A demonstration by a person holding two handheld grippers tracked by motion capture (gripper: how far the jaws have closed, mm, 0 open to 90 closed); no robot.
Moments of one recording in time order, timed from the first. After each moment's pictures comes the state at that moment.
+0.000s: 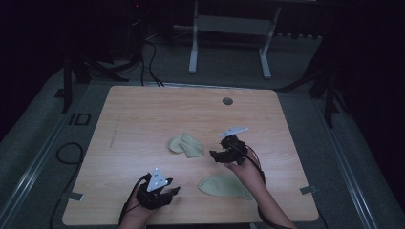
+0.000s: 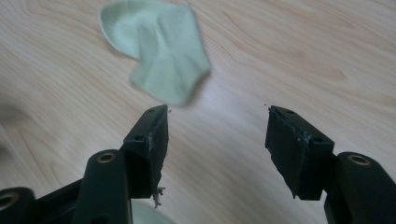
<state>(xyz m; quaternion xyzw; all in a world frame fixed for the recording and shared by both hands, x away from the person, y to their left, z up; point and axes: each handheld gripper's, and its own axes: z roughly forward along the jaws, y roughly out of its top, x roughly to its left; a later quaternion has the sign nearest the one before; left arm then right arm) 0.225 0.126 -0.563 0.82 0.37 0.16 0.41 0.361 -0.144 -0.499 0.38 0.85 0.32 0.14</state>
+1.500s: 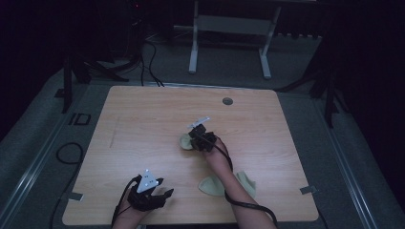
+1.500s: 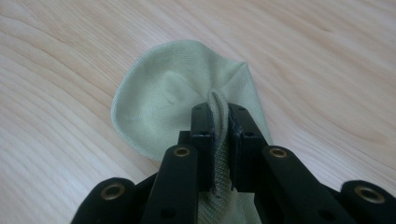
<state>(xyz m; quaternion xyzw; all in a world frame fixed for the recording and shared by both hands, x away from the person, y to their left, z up) 0.221 0.142 -0.565 0.81 0.38 0.15 0.41 0.405 -0.062 -0.521 0.37 0.87 0.27 0.17</state>
